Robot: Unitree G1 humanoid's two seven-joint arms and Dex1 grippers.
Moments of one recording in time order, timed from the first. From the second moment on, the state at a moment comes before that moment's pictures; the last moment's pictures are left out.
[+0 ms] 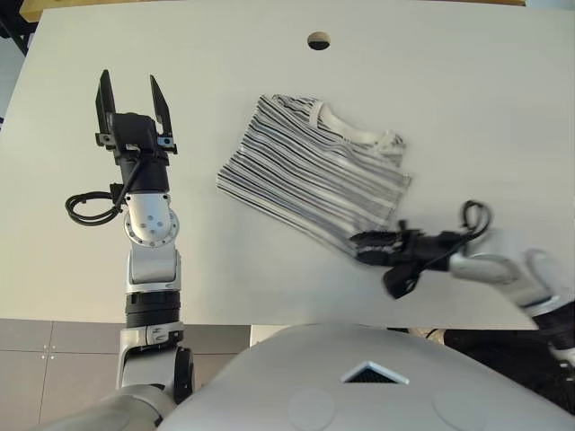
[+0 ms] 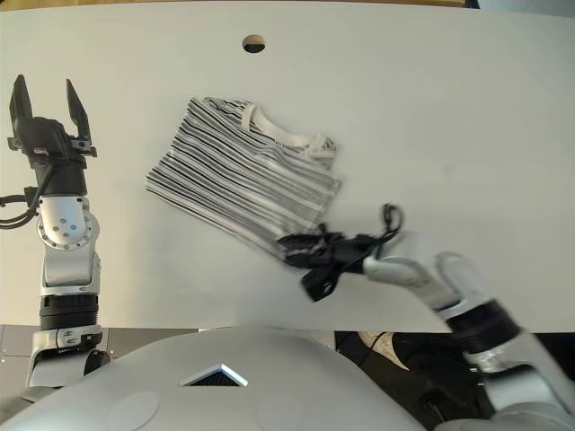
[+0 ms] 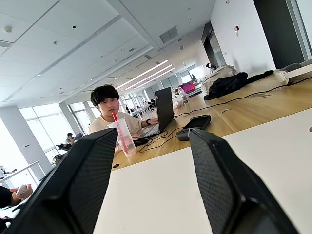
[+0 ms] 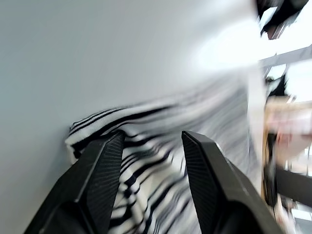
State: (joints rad) left arm 0.06 0.34 0.12 0.02 0.14 -0.32 0.13; right arm 0.00 -0.66 0.63 -0.20 -0.60 -0.64 0.66
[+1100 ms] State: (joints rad) left arm -0.02 0.26 0.08 0.11 0.13 -0.35 0.07; right arm -0.73 -0.12 0.57 1.10 -0.64 -0.45 0.07
